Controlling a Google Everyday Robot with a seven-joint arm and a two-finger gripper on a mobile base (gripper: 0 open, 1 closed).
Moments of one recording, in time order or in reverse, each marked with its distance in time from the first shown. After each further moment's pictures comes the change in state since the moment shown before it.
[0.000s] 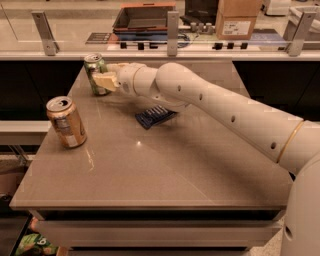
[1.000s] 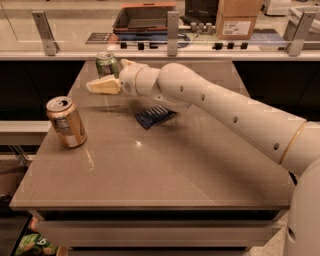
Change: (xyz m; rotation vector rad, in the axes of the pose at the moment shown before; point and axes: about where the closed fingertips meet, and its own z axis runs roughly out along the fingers) arm 0.001 -0.004 -0.006 0.011 0.000 0.021
